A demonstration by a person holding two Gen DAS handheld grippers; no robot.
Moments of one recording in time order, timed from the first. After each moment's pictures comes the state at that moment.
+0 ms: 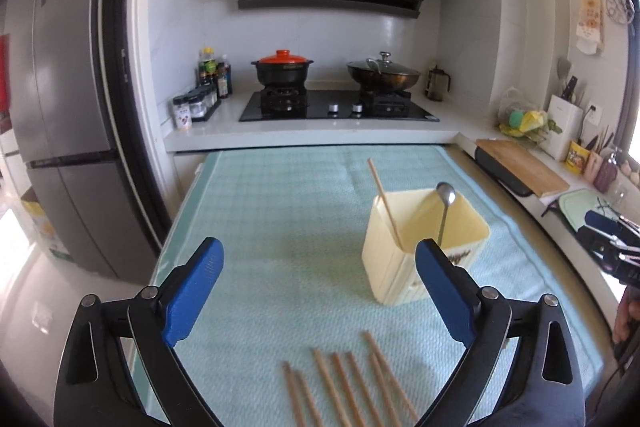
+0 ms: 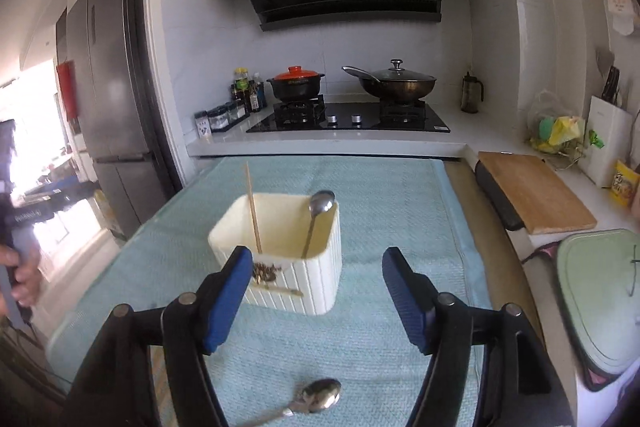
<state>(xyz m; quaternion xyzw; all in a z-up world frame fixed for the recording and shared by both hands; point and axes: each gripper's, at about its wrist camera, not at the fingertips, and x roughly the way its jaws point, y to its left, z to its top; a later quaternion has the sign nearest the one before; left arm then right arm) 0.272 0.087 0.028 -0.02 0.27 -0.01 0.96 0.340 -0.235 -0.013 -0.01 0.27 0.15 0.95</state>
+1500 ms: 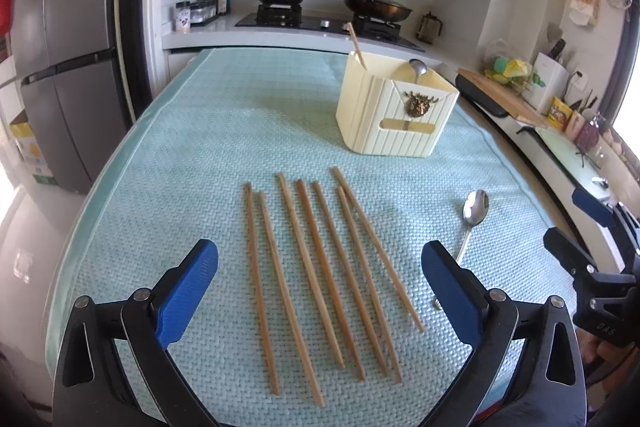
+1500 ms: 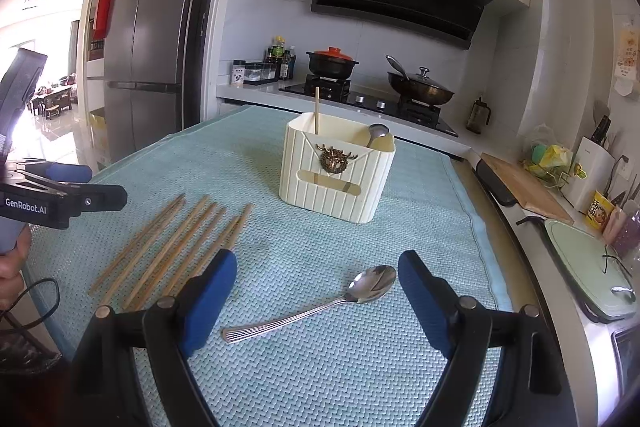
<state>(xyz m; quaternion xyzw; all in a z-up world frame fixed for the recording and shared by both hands) 0.170 0.057 -0.085 -0.07 0.36 -0.02 0.93 0.188 -0.159 -0.093 -0.13 0.24 0.14 0.95</state>
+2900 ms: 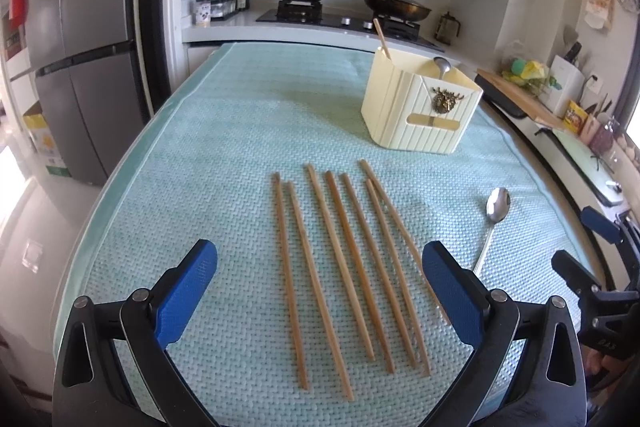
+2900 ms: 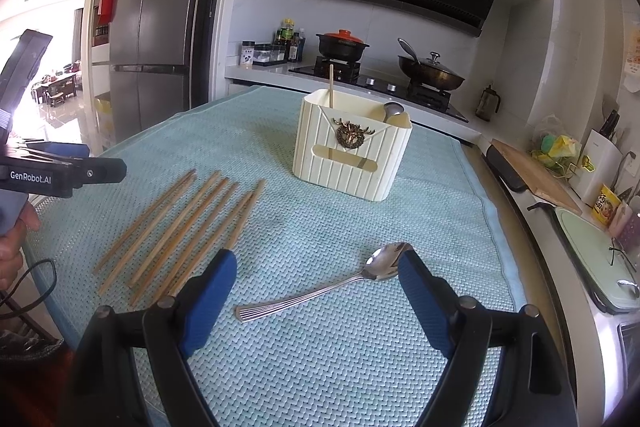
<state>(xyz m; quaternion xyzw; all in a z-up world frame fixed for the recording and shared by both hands) 0.166 0.077 -0.095 -0.07 0.36 0.00 0.93 0.182 -0.148 -0.109 -0.14 0.28 0.15 0.94</state>
